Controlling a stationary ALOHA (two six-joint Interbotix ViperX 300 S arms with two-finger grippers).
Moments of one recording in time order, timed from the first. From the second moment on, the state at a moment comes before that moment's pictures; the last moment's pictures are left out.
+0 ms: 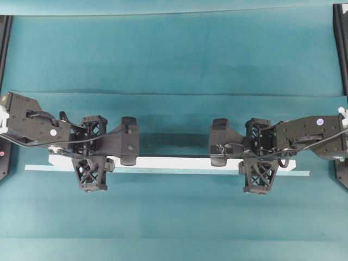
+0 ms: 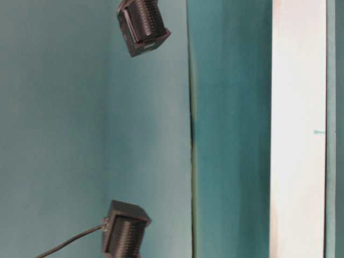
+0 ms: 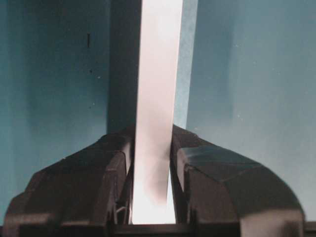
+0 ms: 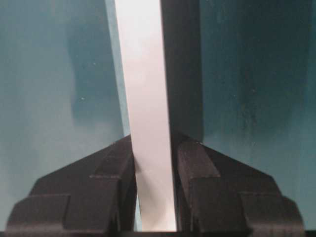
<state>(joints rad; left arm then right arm) -0.02 -0.02 0.76 0.02 0.46 -0.10 0.02 0.00 0.77 0.09 0.57 0.06</state>
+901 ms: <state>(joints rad) -0.02 -0.19 0.56 0.02 0.86 -0.09 -0.01 -0.19 0.57 0.09 0.99 0.06</state>
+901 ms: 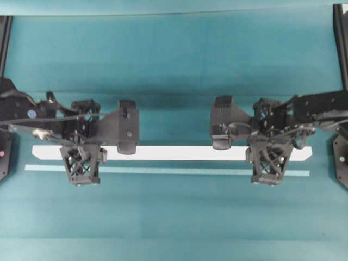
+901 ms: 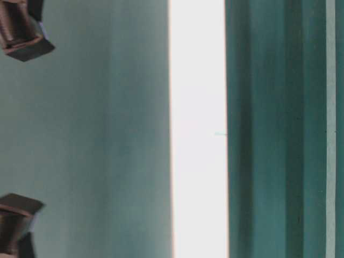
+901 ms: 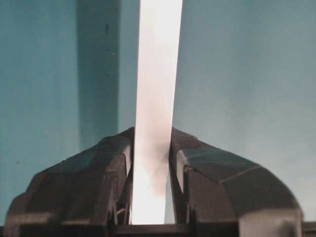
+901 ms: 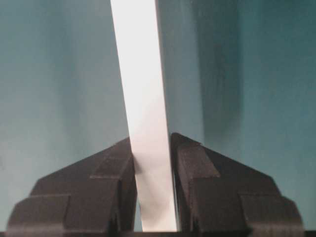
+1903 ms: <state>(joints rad) -0.01 -0.28 0.33 0.02 1.13 -0.09 -0.02 -0.23 0.34 0.09 1.30 0.09</state>
